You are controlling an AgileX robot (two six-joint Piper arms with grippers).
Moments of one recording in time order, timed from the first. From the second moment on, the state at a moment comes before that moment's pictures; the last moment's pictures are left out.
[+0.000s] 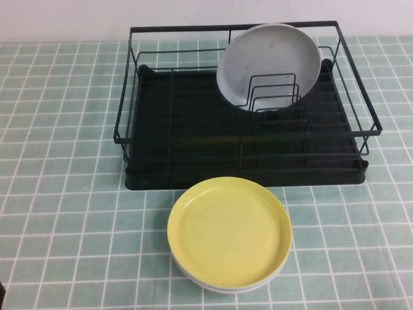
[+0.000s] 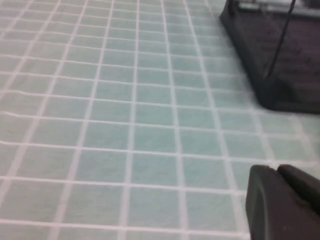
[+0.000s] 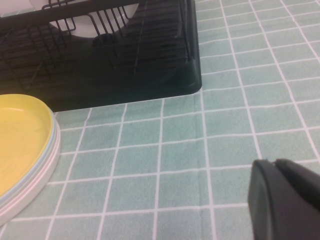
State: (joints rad) right arm 0.13 -0.01 0.03 0.14 0.36 0.09; left arm -0.08 -0.01 0.02 -0.08 0.33 0.06
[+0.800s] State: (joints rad) right arm 0.13 -0.01 0.03 0.14 0.36 0.09; left arm -0.08 0.07 -0.11 -0.47 0.26 -0.08
